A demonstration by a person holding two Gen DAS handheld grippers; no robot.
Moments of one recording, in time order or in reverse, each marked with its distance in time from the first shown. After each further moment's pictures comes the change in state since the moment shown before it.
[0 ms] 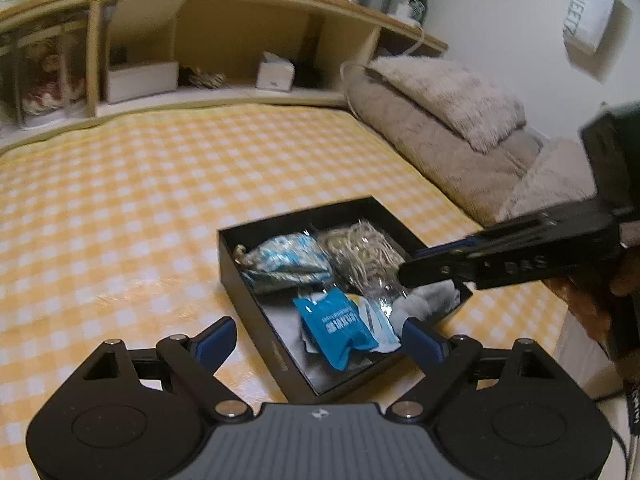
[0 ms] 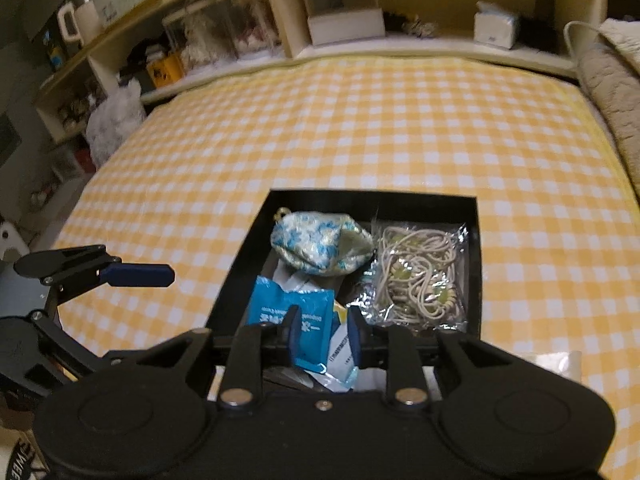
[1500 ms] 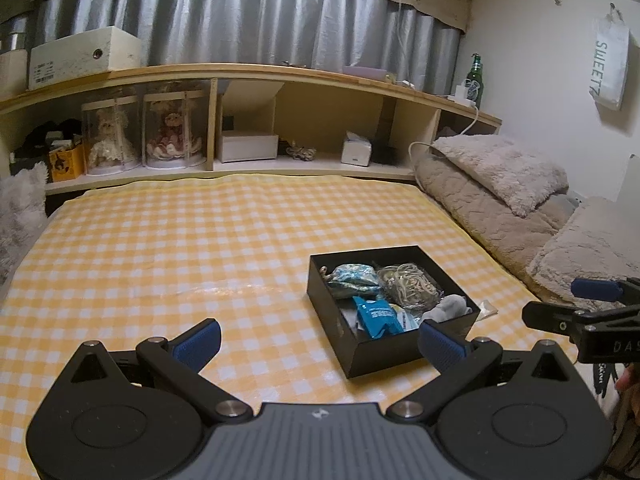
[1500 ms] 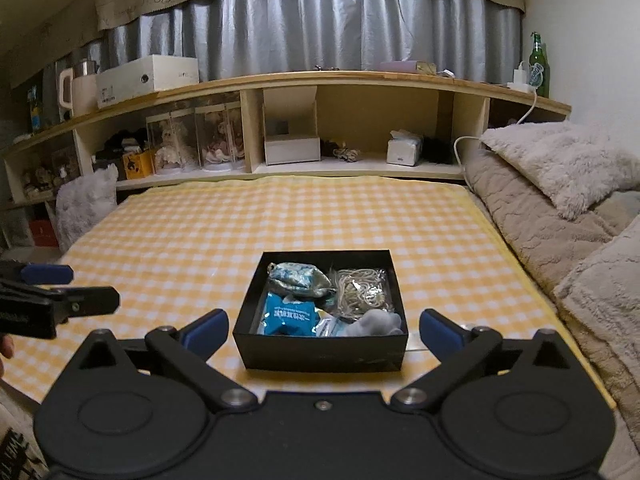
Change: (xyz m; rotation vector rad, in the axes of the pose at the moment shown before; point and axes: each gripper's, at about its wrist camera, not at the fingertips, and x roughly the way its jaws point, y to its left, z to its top) left arm -0.139 -0.036 -0.068 -0.082 -0.228 0.265; right arm -0.132 0.090 -0.115 -0.020 -0.380 -0.301
